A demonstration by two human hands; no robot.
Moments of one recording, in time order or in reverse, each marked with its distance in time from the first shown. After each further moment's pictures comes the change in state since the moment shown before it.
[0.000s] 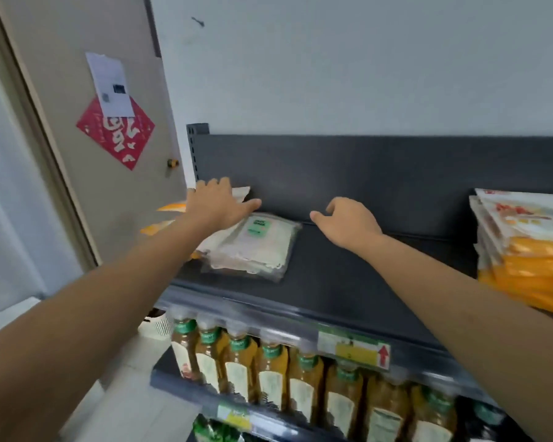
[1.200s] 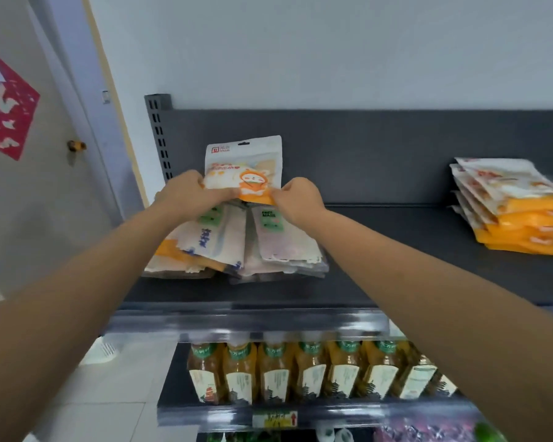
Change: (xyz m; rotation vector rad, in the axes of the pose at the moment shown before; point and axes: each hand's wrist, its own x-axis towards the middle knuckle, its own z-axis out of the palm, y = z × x) left_hand 0.079 -0.091 0.033 -0.525 -0.210 0.156; right_hand 0.046 -0.115 0.080 0.276 0.113 0.311
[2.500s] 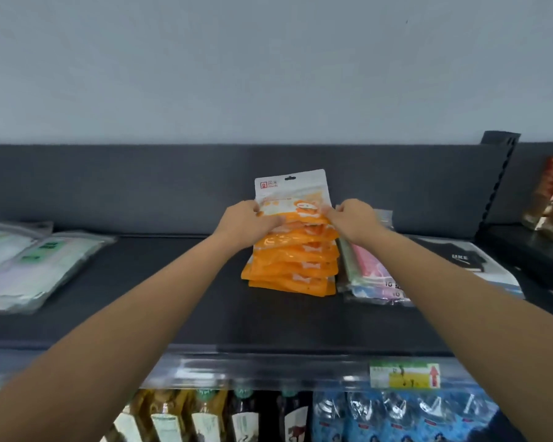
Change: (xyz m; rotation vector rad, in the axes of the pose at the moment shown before) left_hand -0.063 0.449 0.262 -0.162 -0.089 0.122; right_hand 0.065 0.343 -0.411 -0.374 0.091 -0.071
